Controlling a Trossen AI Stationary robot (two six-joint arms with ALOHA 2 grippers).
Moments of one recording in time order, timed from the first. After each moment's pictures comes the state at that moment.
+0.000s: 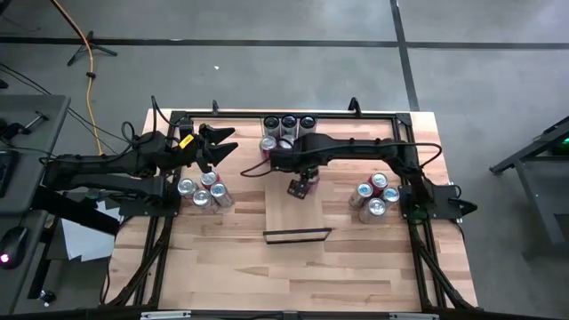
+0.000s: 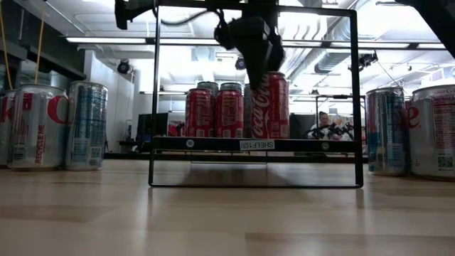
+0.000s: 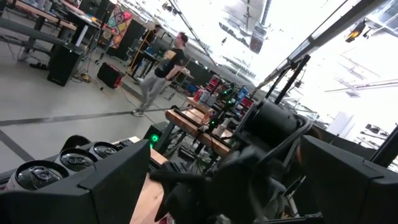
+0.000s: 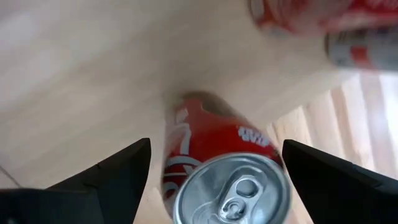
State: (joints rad) left arm 0.09 0.69 0.59 0.29 -0.25 -0.52; right arm -0.05 2.10 2.06 -1.46 0.15 0.35
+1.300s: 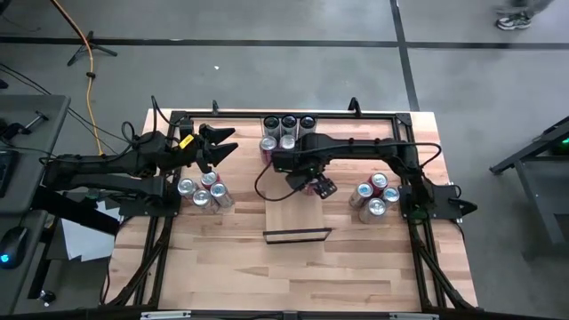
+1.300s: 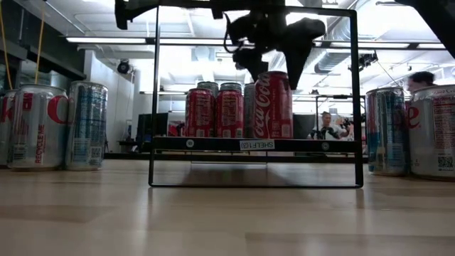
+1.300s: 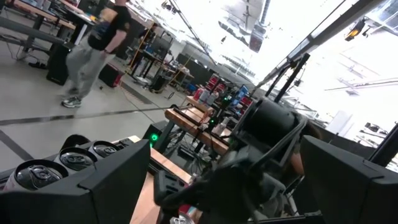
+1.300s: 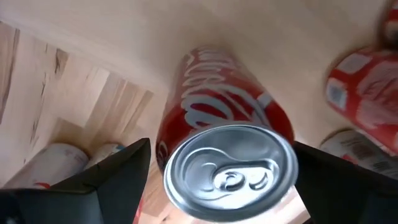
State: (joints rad) left arm 0.09 0.69 0.59 0.29 -0.25 -0.52; right arm -0.05 2.10 2.04 -1.57 0.10 -0.64
